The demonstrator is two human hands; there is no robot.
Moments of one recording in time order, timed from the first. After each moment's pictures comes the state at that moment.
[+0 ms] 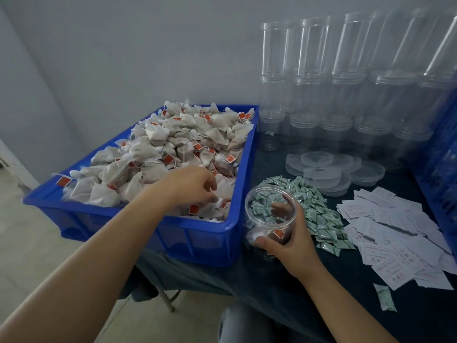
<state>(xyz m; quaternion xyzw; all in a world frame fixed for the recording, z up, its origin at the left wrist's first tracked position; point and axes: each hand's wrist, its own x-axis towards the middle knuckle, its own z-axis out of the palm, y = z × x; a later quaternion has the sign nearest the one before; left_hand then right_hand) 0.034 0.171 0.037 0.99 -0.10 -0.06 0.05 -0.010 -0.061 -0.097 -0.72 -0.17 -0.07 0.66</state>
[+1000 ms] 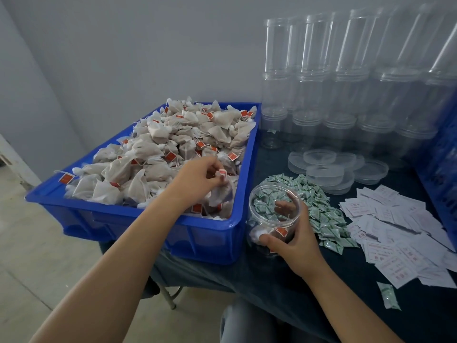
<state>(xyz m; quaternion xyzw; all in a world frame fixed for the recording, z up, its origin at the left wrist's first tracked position) 0.030 0.164 0.015 0.93 -0.08 0.12 0.33 -0.009 -0.063 -0.100 -0.73 -0.18 -0.08 0.66</state>
